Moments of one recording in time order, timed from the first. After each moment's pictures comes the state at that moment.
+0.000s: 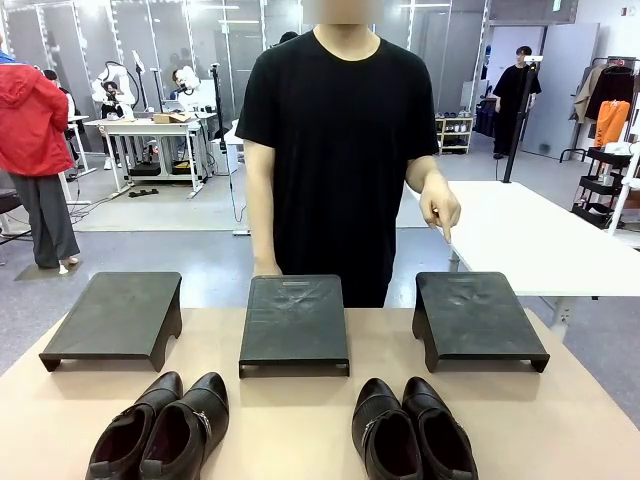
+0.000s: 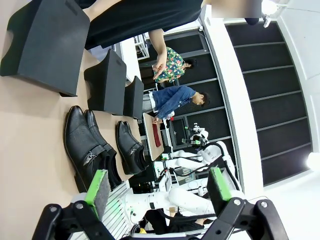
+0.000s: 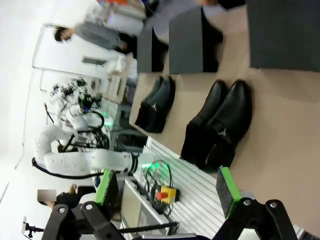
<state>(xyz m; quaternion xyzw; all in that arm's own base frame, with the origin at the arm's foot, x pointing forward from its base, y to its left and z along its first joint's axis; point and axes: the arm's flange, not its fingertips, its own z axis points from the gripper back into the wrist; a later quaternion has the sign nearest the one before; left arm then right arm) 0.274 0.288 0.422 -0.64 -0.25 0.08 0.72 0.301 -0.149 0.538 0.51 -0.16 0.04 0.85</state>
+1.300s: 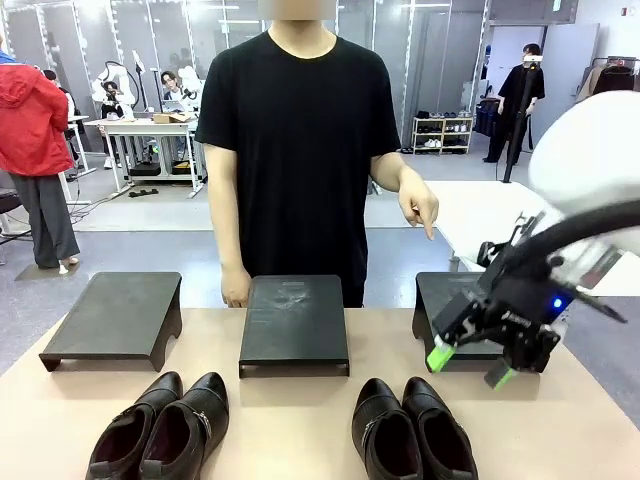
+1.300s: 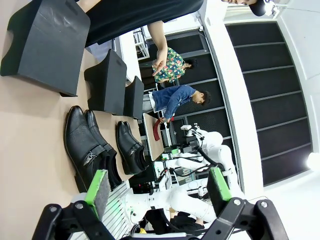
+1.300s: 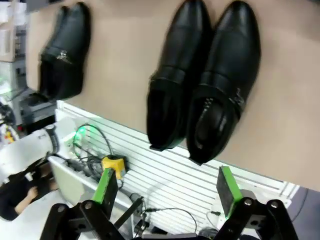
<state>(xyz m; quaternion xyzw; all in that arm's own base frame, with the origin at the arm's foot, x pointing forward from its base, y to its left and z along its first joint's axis) 0.274 0.288 0.422 -0.64 -0.25 0.08 0.72 0.318 0.115 0.470 0.23 0.01 0.06 0.97</state>
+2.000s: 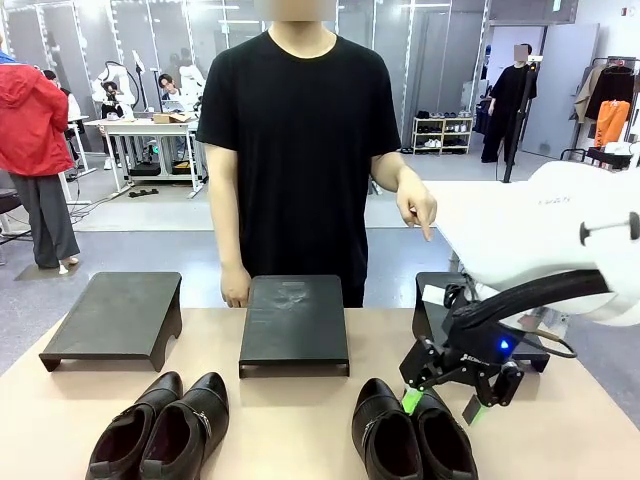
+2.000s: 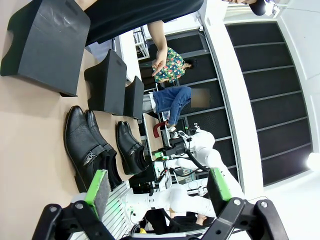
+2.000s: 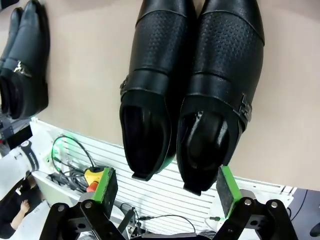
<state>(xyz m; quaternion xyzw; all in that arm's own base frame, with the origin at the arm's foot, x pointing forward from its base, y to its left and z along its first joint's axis) 0.274 0.288 0.422 -0.64 -0.25 0.08 0.72 0.327 0.155 0.412 0.17 0.03 0.03 0.98</state>
